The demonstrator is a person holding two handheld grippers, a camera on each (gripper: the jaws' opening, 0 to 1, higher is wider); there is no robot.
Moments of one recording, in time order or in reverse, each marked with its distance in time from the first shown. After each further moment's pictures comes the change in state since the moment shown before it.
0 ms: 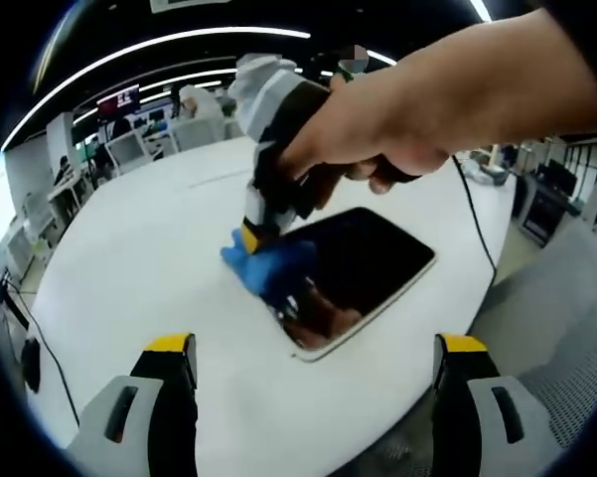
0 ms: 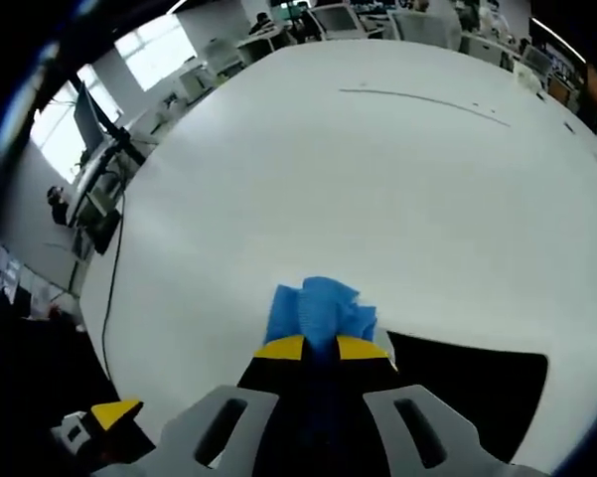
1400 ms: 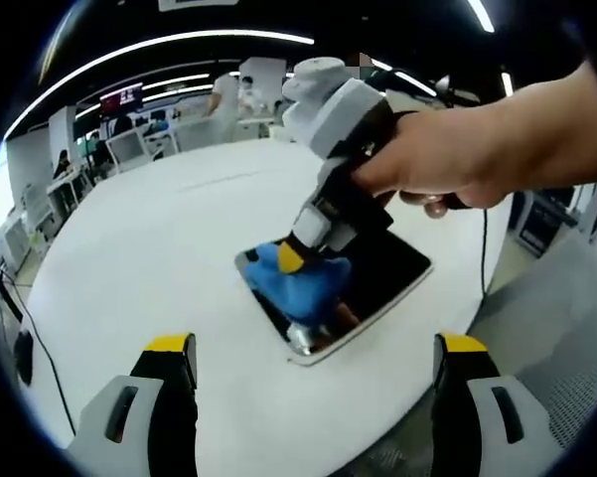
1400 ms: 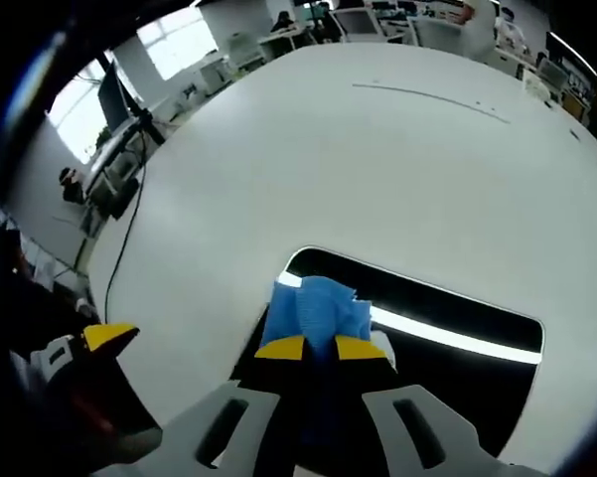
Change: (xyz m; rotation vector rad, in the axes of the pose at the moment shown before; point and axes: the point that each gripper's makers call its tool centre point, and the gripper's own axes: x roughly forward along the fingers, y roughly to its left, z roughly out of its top) left arm -0.003 -0.002 0.004 -0.035 -0.027 -0.019; right arm -0.021 -0.010 -0.038 -0.080 0.002 0.034
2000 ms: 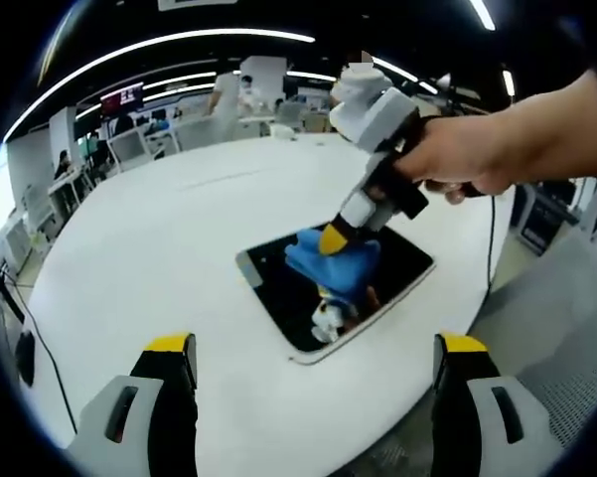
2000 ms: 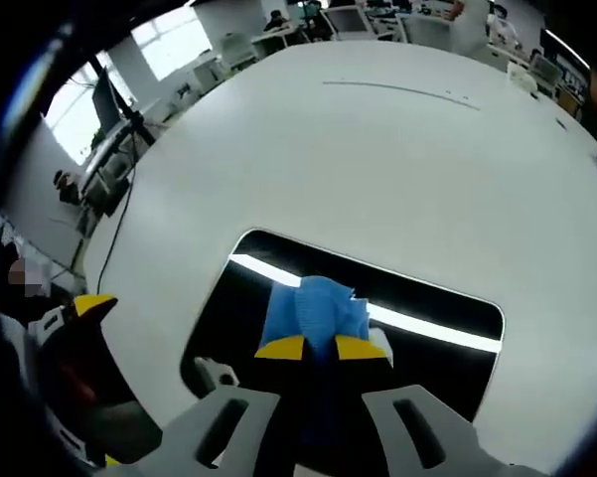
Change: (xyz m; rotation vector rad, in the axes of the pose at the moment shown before) left arm 0.000 0.000 -0.001 0.009 0.008 0.006; right arm -0.023 -0.054 -0.021 0.034 0.005 -0.018
